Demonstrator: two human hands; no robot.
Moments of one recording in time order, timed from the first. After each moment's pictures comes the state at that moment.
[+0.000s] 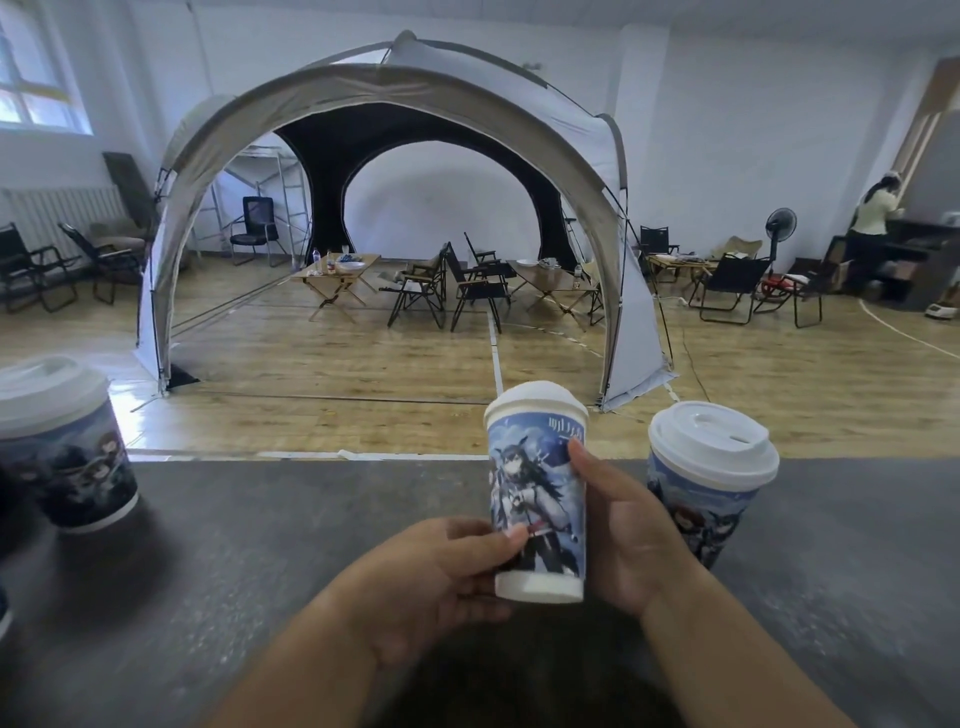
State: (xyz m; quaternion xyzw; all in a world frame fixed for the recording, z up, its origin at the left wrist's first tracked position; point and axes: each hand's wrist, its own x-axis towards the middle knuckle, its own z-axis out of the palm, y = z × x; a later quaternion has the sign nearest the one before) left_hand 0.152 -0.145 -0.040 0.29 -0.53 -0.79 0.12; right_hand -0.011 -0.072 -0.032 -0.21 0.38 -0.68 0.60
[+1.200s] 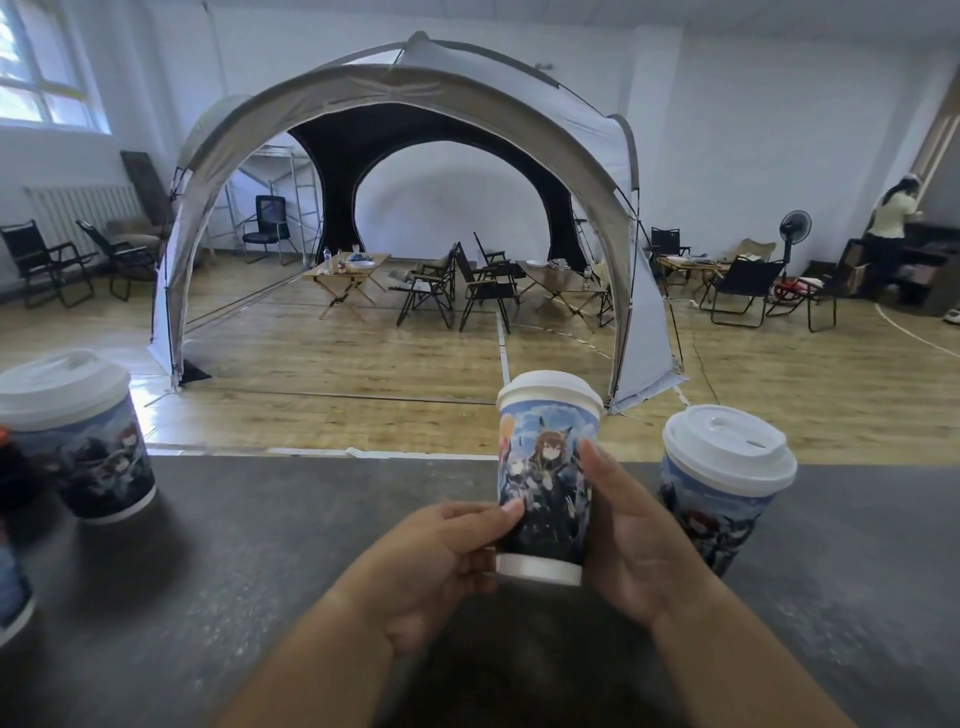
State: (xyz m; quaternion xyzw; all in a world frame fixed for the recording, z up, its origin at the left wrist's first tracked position) left_hand 0.153 -0.150 -0.039 0.30 -0.53 -0.77 0.18; right_hand -0.007 -0.074 -0.038 -0.28 0.40 -0.69 0.54
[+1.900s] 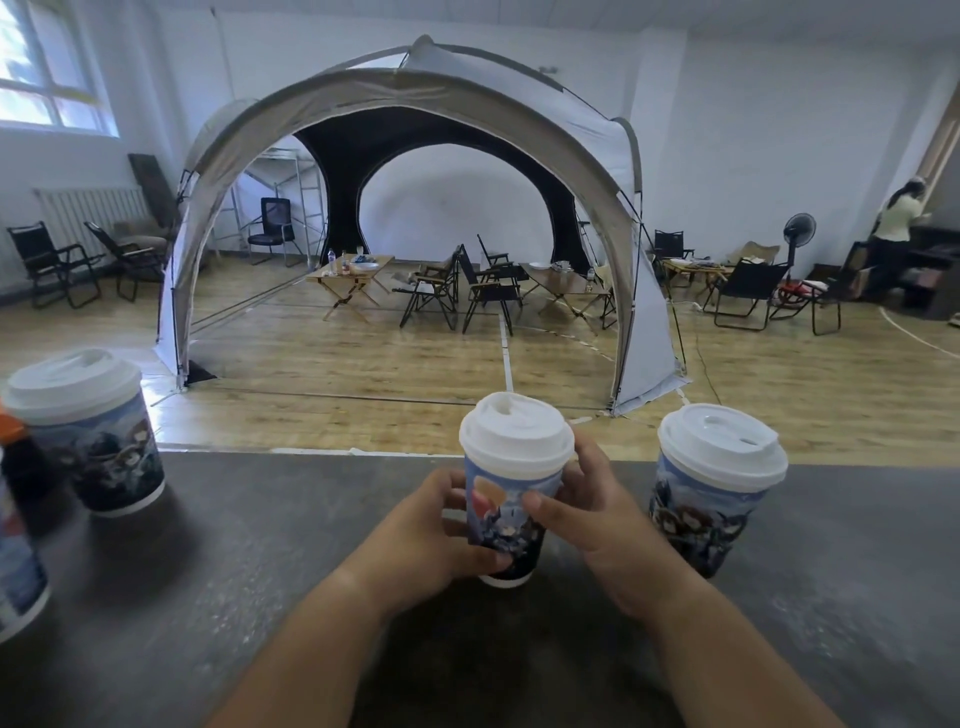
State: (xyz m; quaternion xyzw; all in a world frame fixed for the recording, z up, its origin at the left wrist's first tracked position) left_hand 0.157 -0.171 -0.057 0.35 -0.75 -0.53 0.21; right_hand -0.009 -0.072 -0.044 -0.46 0.50 -0.60 0.42
